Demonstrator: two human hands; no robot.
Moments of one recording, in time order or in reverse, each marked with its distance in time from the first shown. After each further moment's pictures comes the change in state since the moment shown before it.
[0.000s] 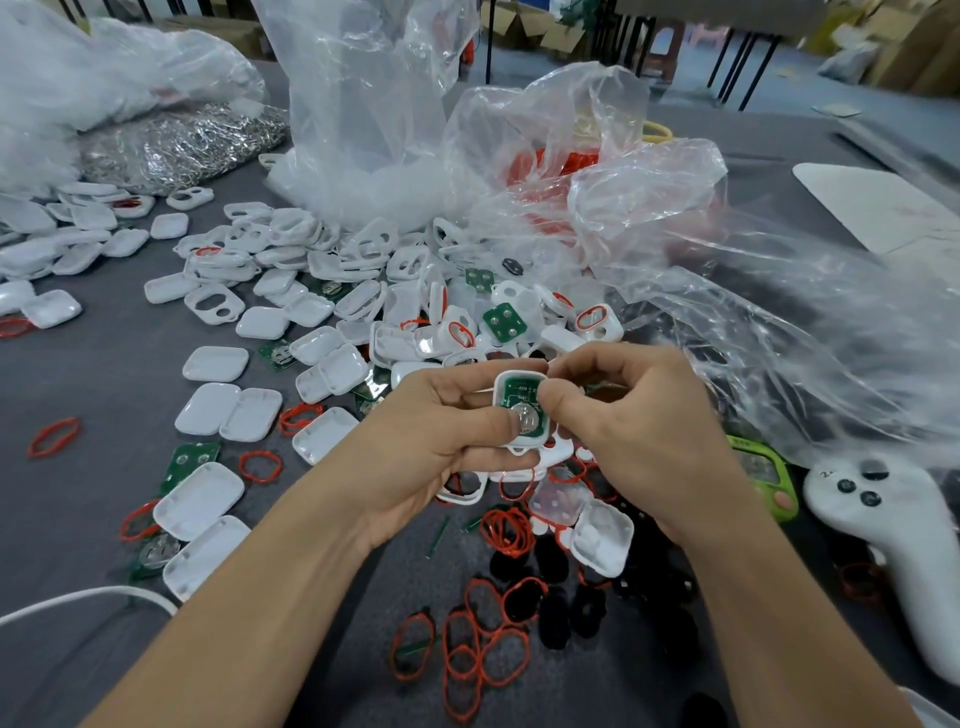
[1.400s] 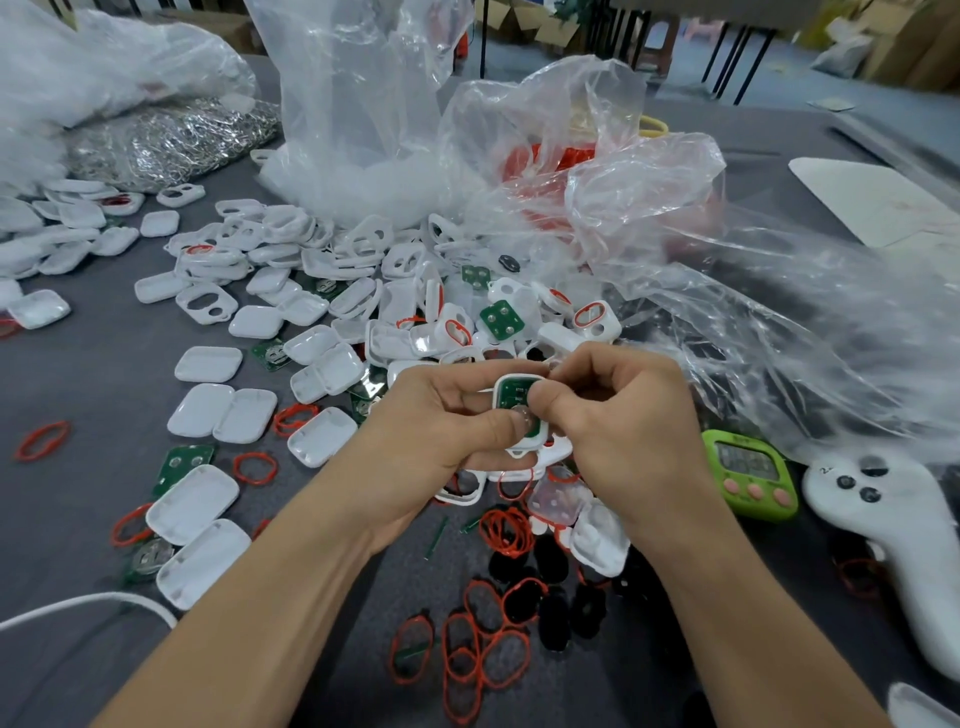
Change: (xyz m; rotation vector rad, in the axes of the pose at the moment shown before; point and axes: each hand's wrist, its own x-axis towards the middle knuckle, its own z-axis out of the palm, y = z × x) left_hand -0.005 0.000 0.008 0.145 0.064 0.091; right_hand 0.000 0.005 0.017 0.075 0.117 0.043
